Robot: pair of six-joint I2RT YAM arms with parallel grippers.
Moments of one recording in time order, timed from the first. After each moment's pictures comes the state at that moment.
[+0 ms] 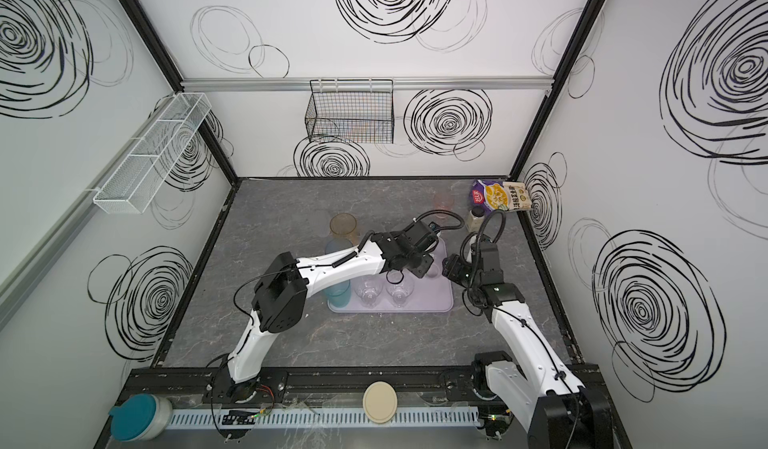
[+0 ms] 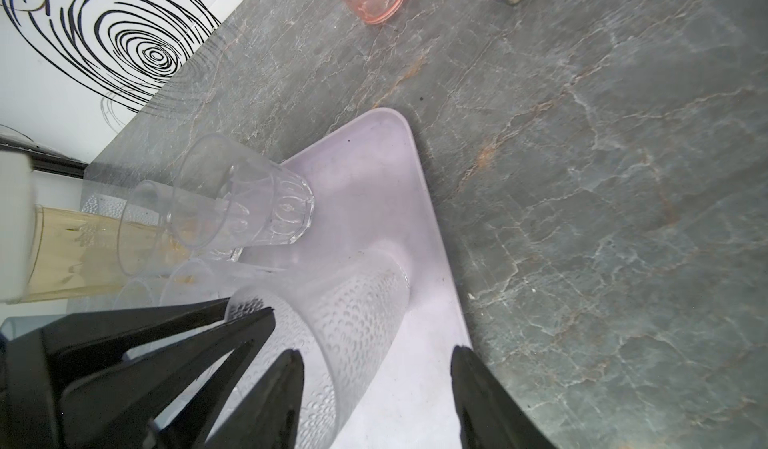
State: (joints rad) left arm -0.98 2.20 1.86 -0.61 -0.13 -0.23; right arm 0.10 0.94 0.54 -0.35 -0.17 0.61
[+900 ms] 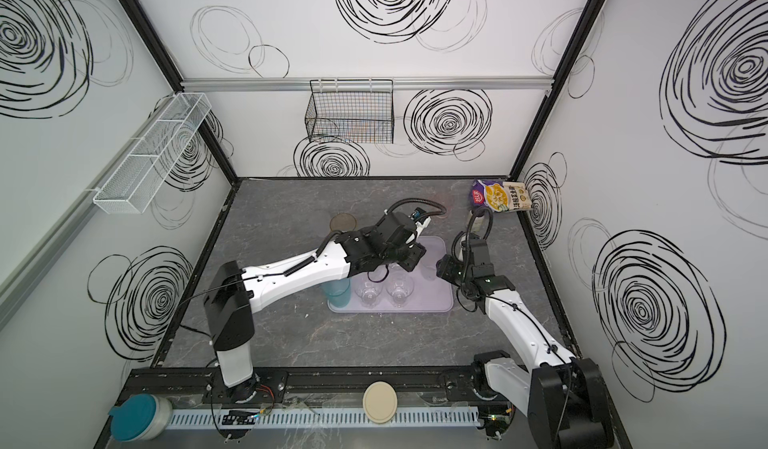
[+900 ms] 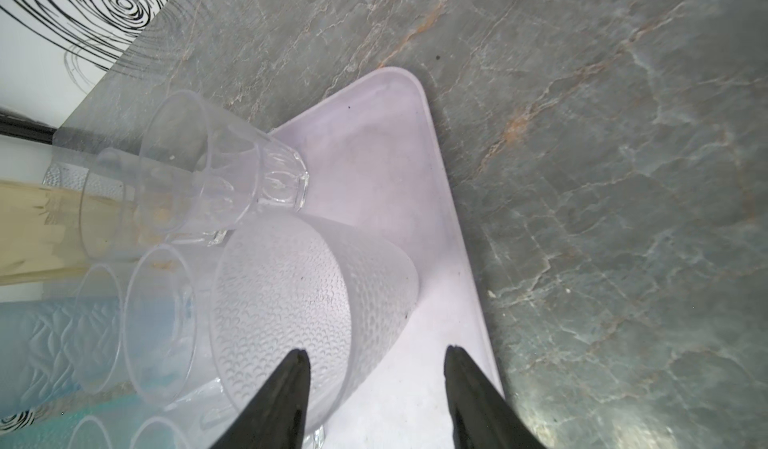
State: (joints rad) left arm -0.97 1.81 1.56 -0.44 -0.11 -0.22; right arm 0.16 1.09 0.58 -0.32 -0.15 0.60
